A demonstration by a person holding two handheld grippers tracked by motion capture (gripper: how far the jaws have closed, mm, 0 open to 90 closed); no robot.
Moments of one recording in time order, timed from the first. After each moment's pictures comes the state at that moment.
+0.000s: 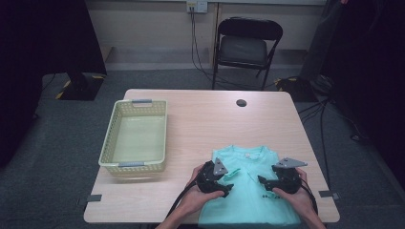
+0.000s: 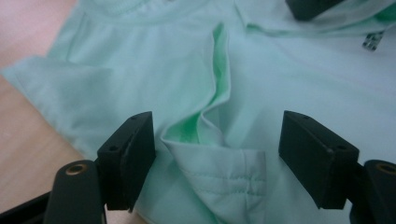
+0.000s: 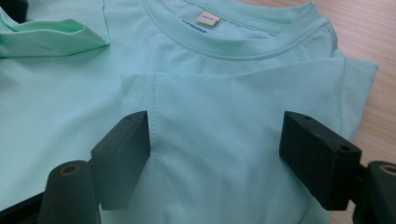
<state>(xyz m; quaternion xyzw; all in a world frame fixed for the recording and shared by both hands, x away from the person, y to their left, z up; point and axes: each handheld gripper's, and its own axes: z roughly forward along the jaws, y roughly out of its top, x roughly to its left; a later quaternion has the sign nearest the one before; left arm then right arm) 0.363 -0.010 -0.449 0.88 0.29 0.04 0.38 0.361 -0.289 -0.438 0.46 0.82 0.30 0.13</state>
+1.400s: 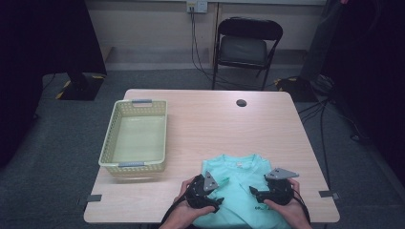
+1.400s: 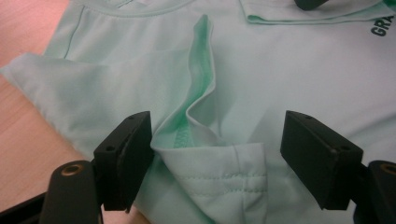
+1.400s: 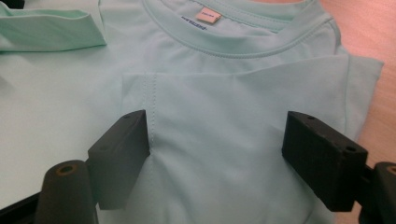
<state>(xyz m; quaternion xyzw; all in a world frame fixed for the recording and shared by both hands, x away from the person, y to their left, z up) 0.318 0.023 -0.440 0.89 0.30 0.04 0.36 0.327 -0.258 -0.435 0.45 0.83 0.30 0.12</state>
